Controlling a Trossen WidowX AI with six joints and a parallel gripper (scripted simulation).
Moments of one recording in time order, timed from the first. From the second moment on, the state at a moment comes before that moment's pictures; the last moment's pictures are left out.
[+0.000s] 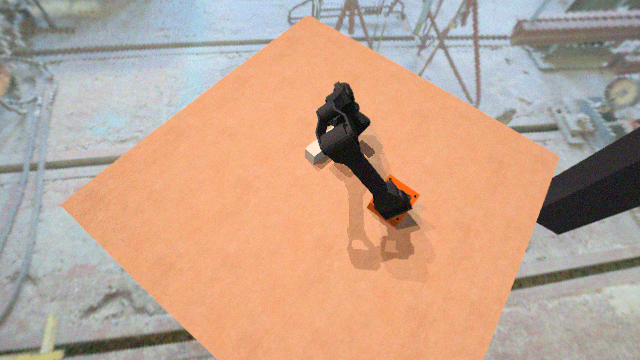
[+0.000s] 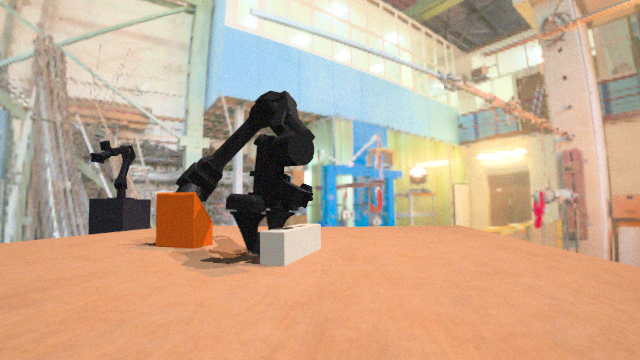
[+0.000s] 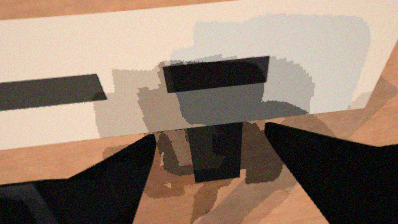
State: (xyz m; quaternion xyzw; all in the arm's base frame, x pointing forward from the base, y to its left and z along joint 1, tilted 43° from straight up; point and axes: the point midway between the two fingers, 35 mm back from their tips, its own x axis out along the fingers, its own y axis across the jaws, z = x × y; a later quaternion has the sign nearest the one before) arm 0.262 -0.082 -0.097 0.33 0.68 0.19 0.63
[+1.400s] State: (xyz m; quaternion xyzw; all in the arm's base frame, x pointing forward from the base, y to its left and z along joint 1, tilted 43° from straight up) arm 0.231 -0.076 -0.096 0.33 0.67 0.19 0.64
